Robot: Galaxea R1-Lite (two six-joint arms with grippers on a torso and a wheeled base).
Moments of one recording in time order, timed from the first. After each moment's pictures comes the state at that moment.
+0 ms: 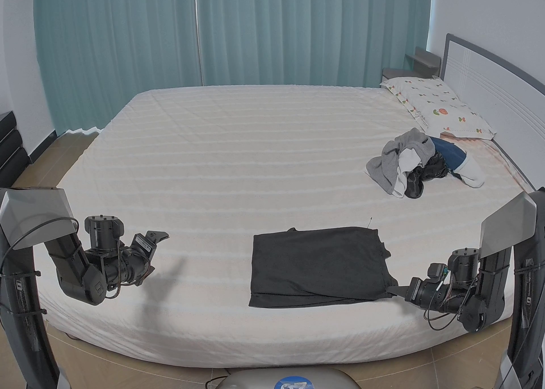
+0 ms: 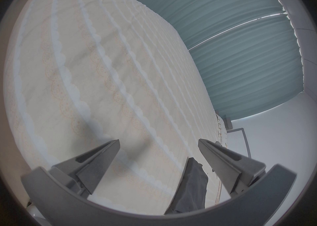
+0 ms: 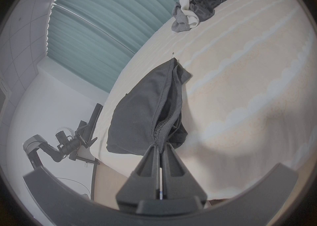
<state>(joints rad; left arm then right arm) -0.02 2.25 -0.60 -1.09 -0.19 -1.06 0.08 2.44 -0.30 -1.55 0.50 0.58</state>
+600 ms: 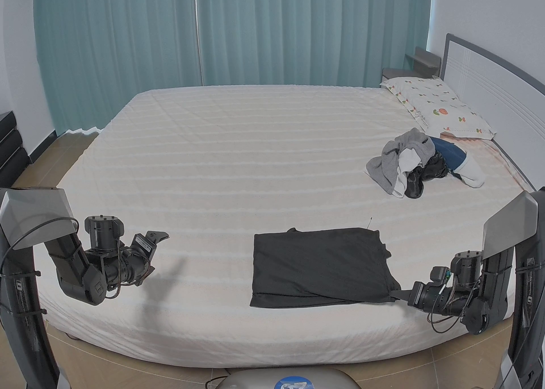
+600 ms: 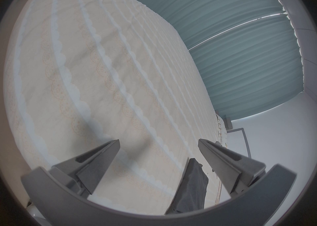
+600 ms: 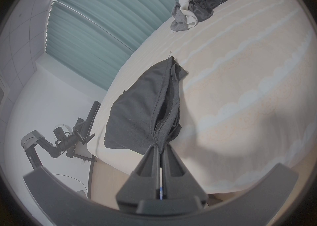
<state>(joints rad) -0.02 2.25 -0.60 -1.09 -0.19 -1.06 0.06 2.43 -0.27 -1.55 0.50 0.54</state>
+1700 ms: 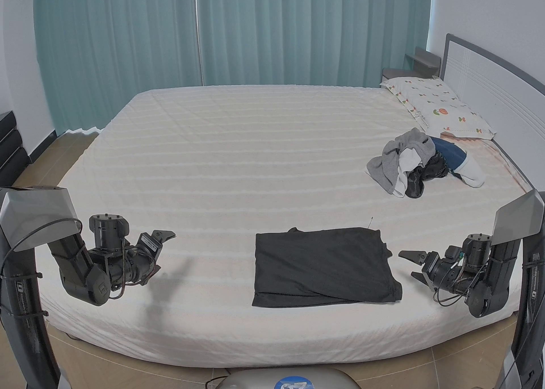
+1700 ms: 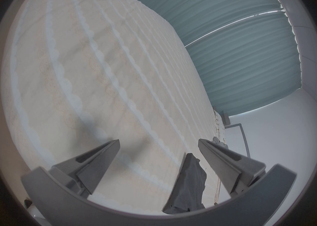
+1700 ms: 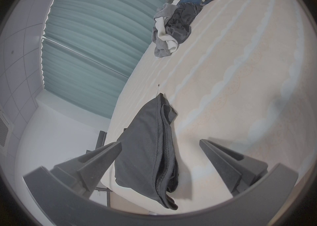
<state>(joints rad) -0.05 2.25 -0.61 -1.09 -0.20 -1.06 -0.05 2.44 -0.43 -1.55 0.51 0.79</state>
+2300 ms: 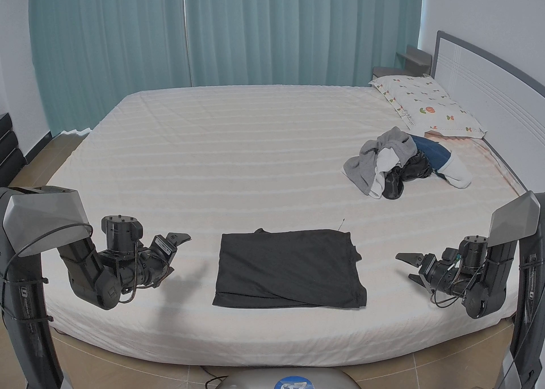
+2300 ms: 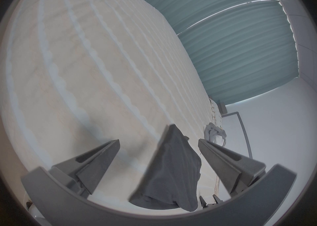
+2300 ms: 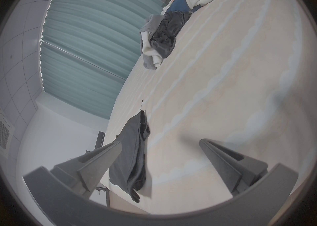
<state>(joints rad) -0.13 2.25 -0.62 -1.09 -0.19 -1.06 -0.05 2.46 -0.44 -1.55 0.50 0.79</state>
